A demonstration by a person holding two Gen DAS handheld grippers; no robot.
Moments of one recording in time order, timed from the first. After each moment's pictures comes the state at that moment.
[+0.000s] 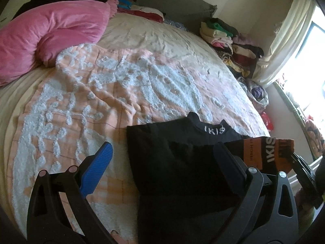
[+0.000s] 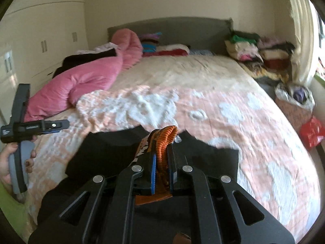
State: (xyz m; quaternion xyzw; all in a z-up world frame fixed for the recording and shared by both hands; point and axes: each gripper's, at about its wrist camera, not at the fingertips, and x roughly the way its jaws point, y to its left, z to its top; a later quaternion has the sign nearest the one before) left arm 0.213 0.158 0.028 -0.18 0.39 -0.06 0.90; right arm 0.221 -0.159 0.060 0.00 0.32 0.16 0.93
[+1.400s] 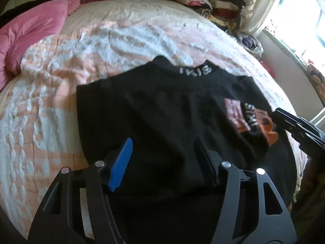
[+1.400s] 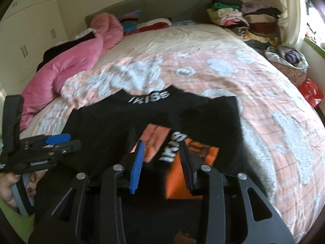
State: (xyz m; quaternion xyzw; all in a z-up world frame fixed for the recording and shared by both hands) left arm 0.206 0.070 -0.032 -0.05 0.48 -0.11 0.87; right arm 0.213 -0.161 -0.004 0.04 0.41 0.13 0.90
